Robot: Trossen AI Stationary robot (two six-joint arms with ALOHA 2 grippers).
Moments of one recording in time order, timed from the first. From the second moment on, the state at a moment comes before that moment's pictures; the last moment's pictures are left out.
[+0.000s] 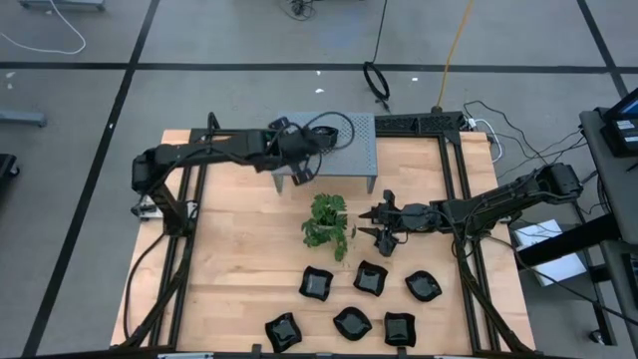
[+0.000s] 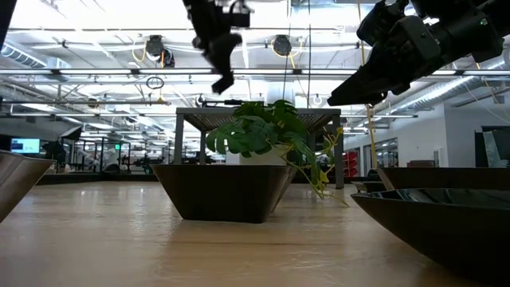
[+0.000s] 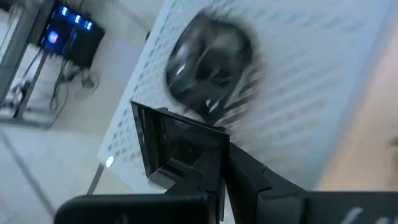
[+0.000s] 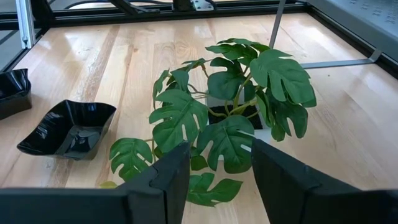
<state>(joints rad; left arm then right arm) 0.23 1.70 1.62 -0.90 -0.52 0.04 0.18 1.18 0.44 0.31 0.26 0.16</state>
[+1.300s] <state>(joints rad) 0.29 1.70 1.55 -0.86 -0.53 0.07 0.18 1.18 0.44 0.31 0.26 0.16</state>
